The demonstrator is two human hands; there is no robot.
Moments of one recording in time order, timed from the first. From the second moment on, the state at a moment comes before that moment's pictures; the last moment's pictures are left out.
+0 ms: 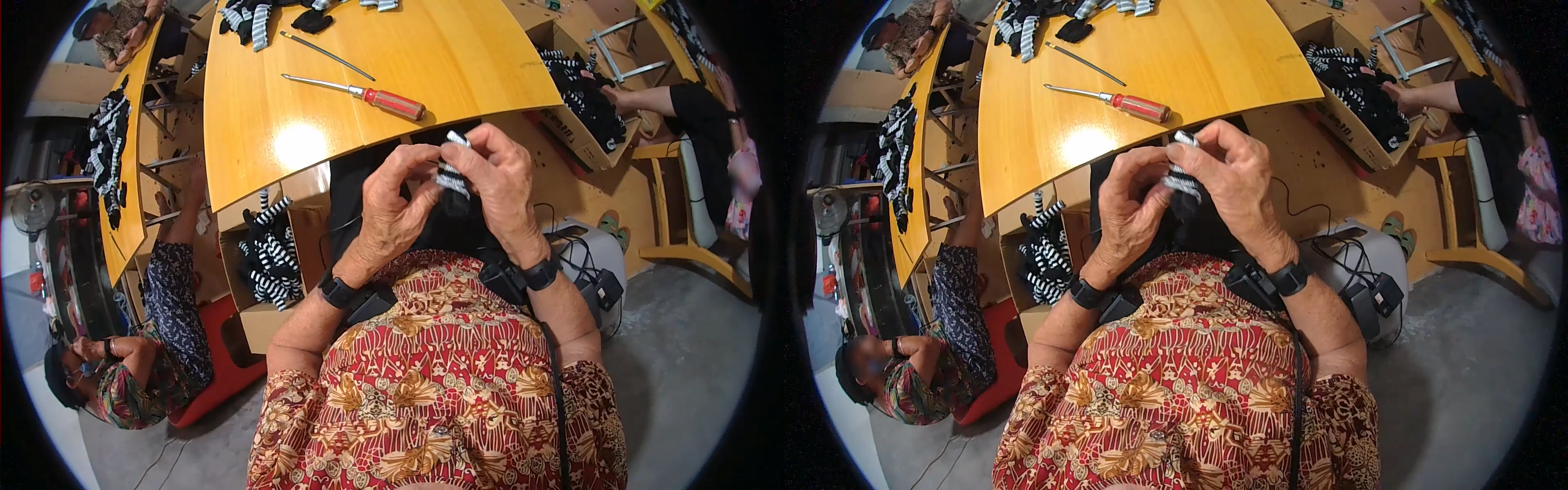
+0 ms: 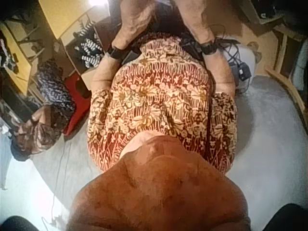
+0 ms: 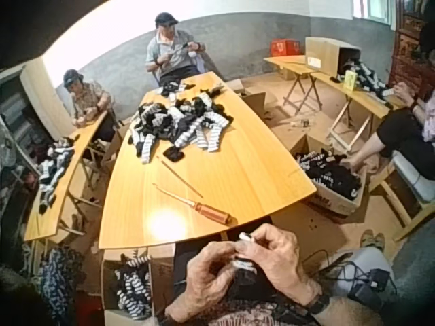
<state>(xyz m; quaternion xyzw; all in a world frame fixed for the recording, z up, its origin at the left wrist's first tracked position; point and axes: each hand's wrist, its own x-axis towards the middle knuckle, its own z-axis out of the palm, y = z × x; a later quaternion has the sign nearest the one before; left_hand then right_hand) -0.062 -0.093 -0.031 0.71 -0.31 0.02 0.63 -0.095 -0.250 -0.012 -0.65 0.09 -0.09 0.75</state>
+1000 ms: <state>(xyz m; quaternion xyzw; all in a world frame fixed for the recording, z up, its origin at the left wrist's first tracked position) -0.062 -0.088 -0.015 0.48 -0.07 -0.27 0.83 -0.100 -0.237 -0.017 -0.80 -0.16 -0.34 0.46</state>
